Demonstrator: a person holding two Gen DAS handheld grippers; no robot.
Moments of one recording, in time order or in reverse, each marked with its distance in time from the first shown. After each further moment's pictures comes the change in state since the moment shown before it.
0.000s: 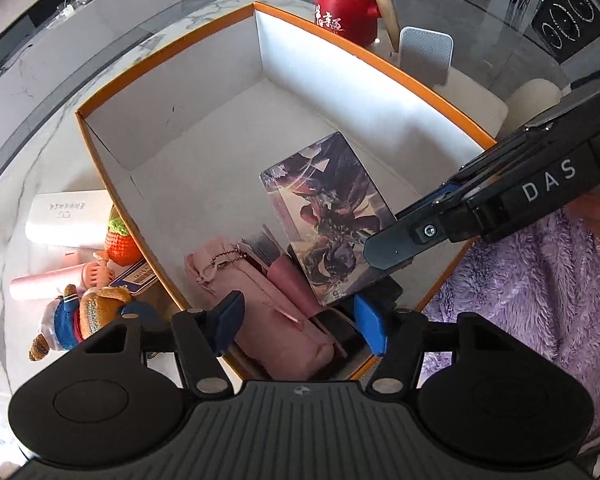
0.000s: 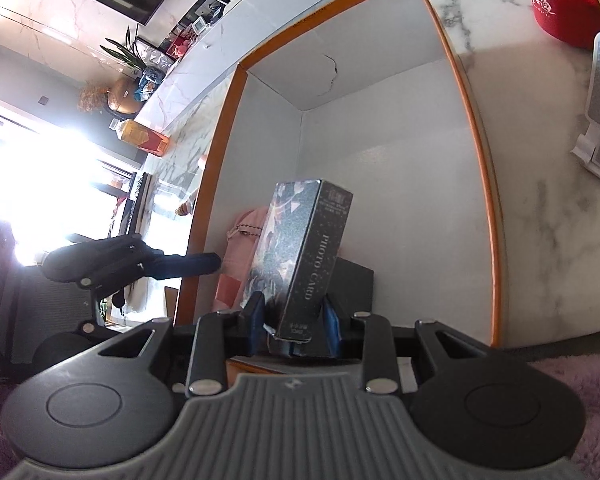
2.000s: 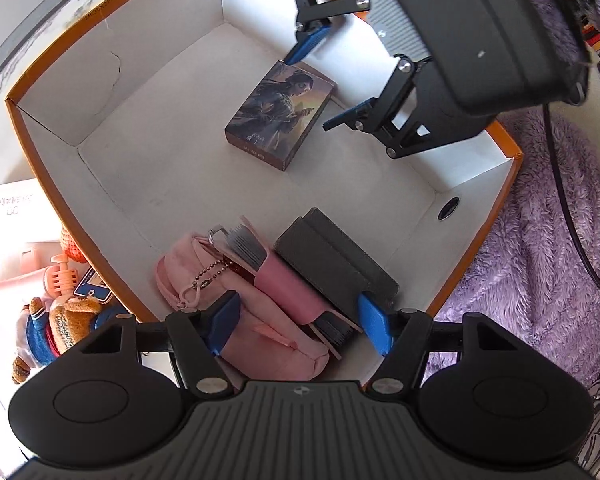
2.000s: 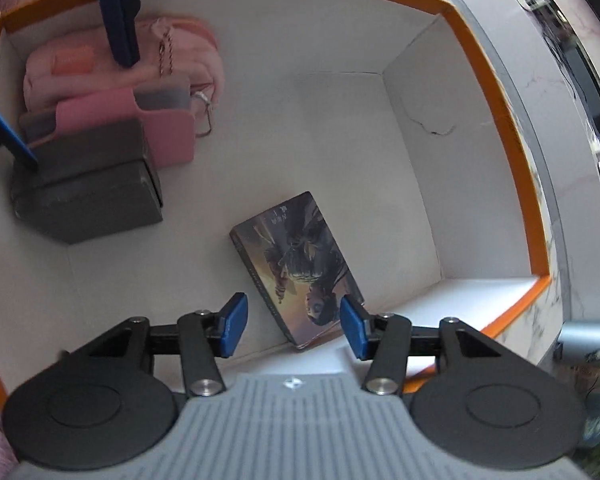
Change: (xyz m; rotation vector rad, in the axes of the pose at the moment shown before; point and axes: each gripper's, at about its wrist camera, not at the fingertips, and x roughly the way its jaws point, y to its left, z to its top) left arm 0.028 0.017 0.027 0.042 0.241 -0.152; right arm 0.081 0.020 0.056 -1.378 0.476 -0.580
